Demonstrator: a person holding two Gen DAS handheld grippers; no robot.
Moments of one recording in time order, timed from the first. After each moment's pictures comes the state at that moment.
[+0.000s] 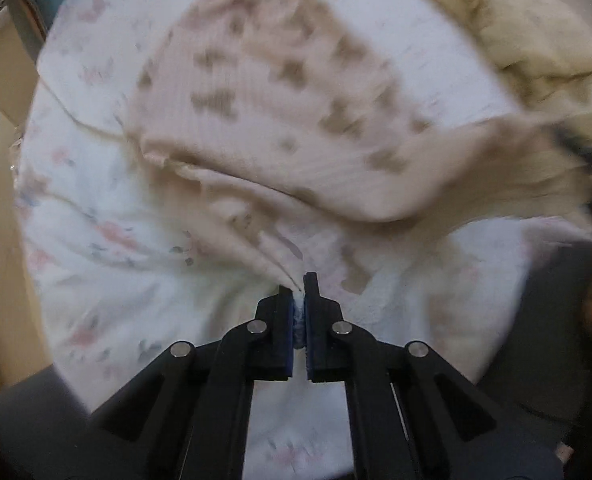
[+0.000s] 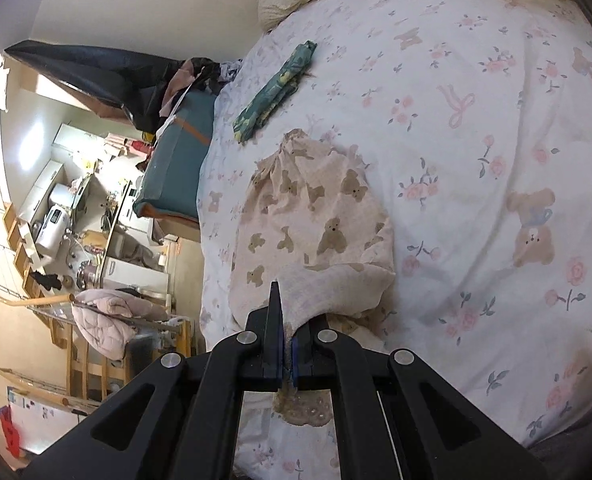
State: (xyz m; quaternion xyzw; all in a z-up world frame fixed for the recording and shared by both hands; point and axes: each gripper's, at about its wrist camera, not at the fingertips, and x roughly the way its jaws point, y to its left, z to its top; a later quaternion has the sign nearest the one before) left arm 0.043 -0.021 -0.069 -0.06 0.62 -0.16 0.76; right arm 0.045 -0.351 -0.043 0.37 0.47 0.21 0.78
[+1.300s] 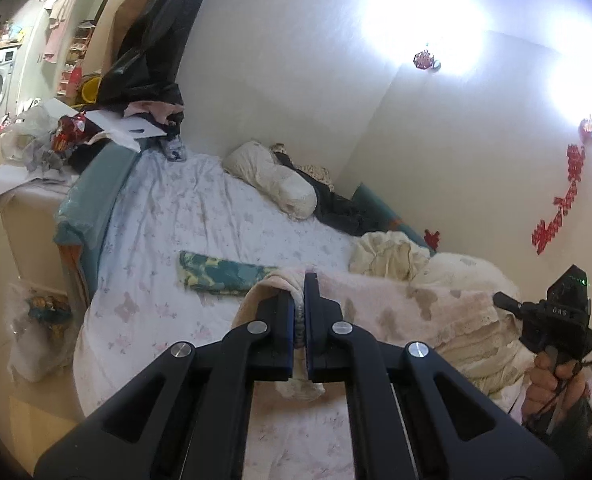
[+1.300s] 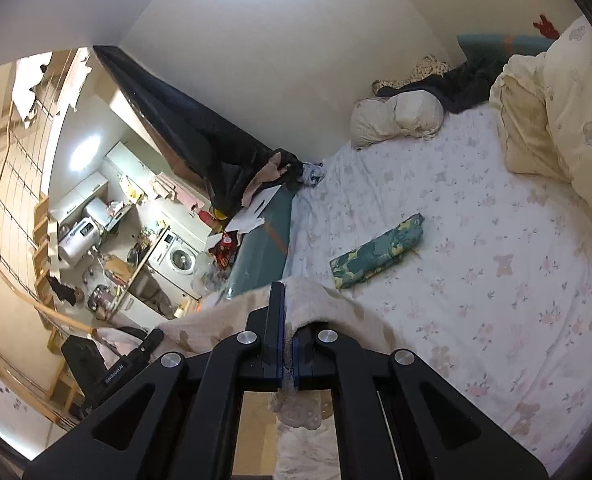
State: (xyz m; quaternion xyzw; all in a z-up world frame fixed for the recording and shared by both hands) left arm 0.138 0.089 0.224 -0.20 0.26 -0.16 0.93; right arm 0.123 -0.331 0.257 0.30 0.31 0.23 0.87
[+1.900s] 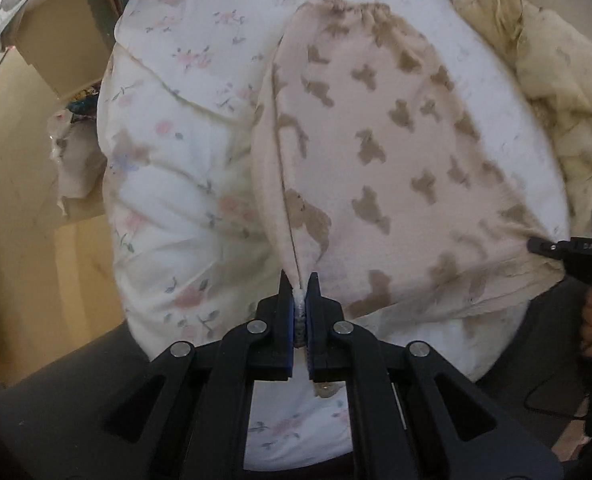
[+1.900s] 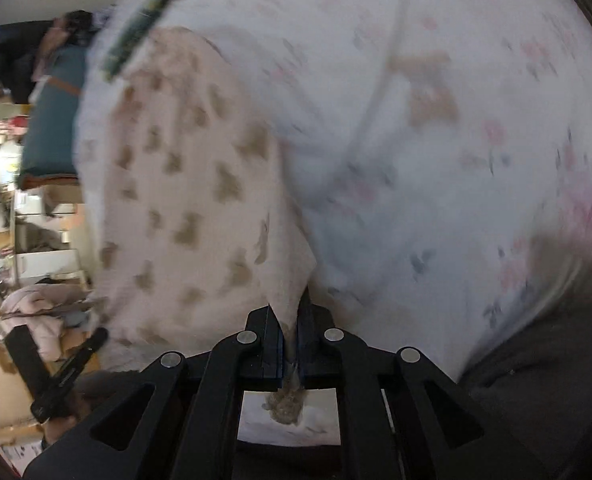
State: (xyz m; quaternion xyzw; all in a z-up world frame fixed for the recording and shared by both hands) left arm 0.053 0.044 -0.068 -0.05 0.64 -0.08 0.76; right arm 0.024 -0.345 -0.094 0.30 0.66 0.04 0.69
